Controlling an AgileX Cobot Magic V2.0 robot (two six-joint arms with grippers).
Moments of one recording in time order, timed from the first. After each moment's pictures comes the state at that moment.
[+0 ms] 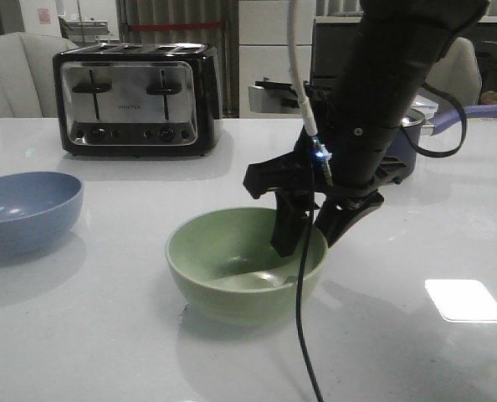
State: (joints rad) left arm -0.01 0.52 -0.64 -0.01 0.69 0.02; right arm 0.48 1.87 -1.23 0.26 0.63 -0.14
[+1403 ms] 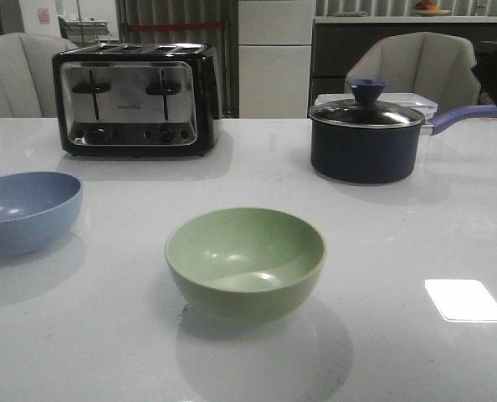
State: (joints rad) left arm -0.01 1.25 -0.91 -0.01 0.72 0.02; right arm 0.59 0.80 -0.71 0.23 0.67 -0.23
